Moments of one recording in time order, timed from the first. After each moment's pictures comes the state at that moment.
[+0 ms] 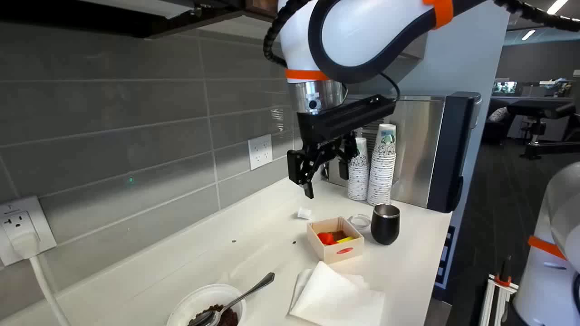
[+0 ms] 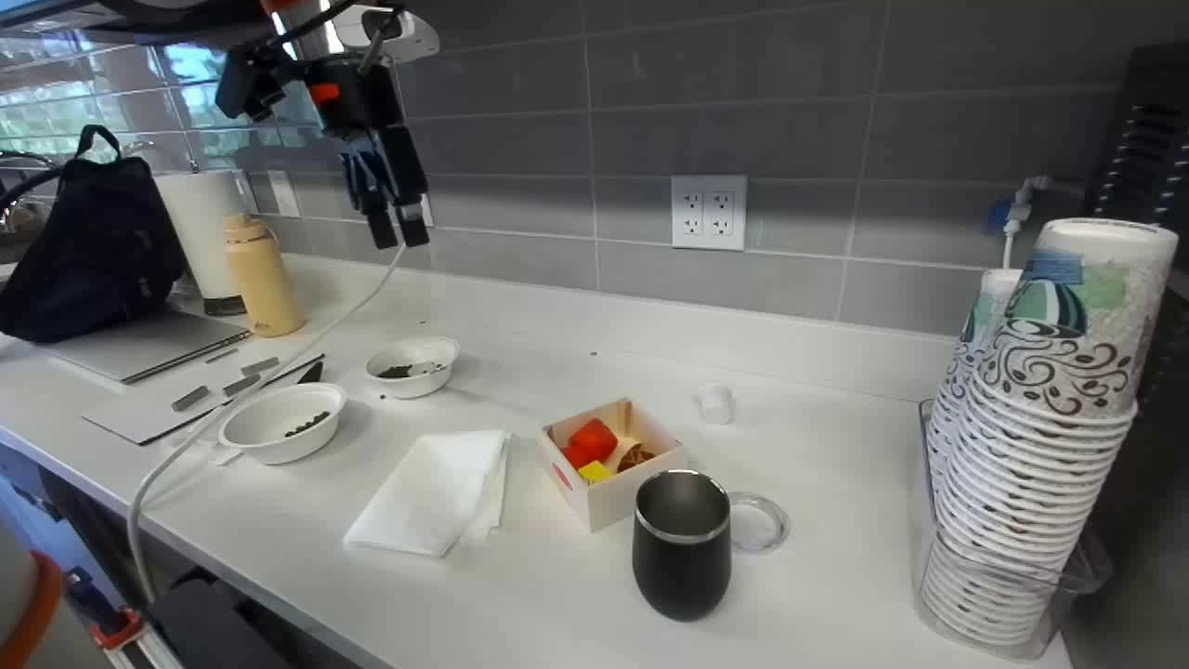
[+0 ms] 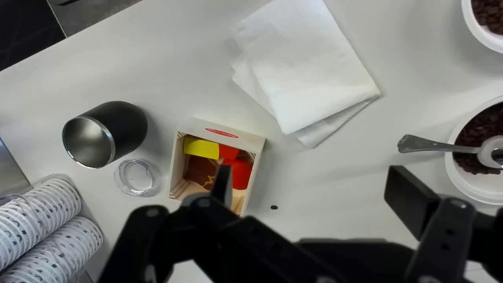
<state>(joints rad) 0.01 -0.50 0.35 -2.44 -0.03 1.90 0.58</state>
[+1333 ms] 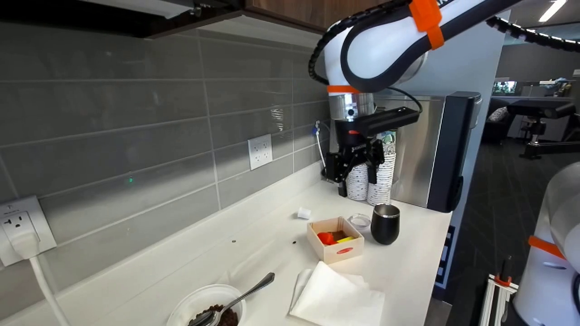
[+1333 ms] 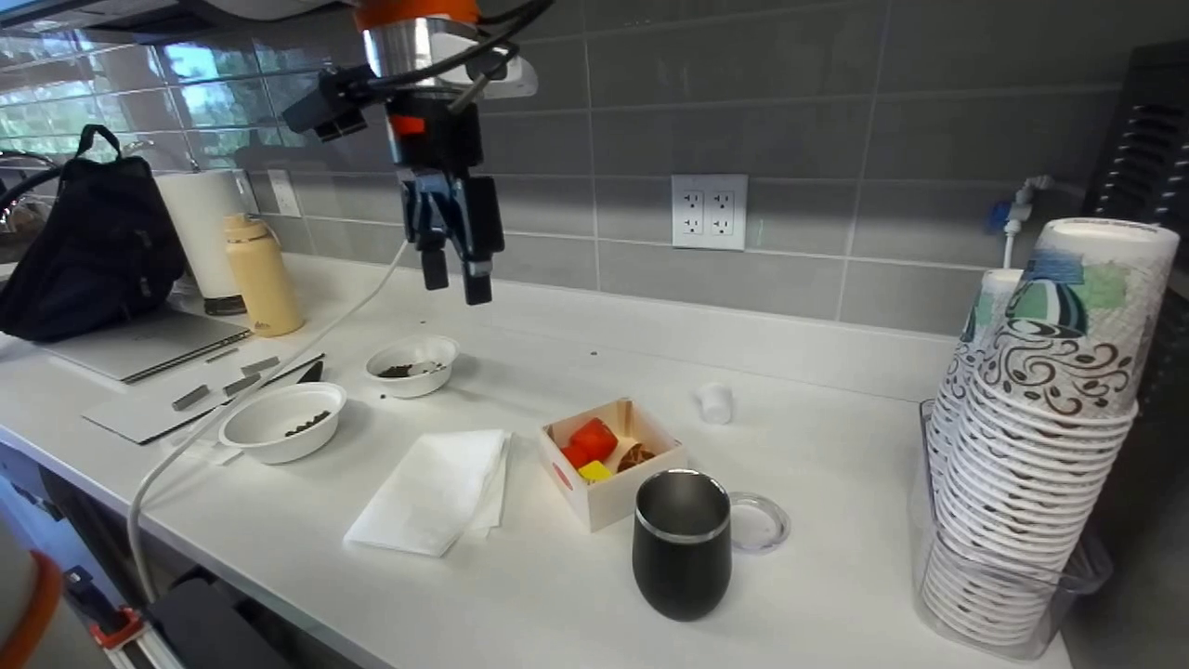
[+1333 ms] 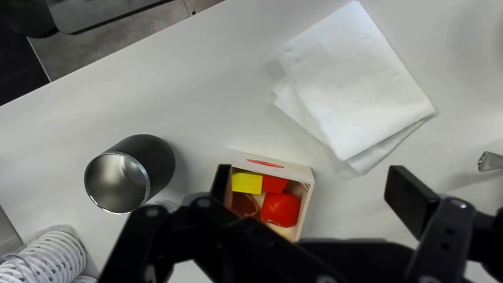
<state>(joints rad) 0.01 -0.54 0.08 -2.57 -0.03 1.92 0.37</state>
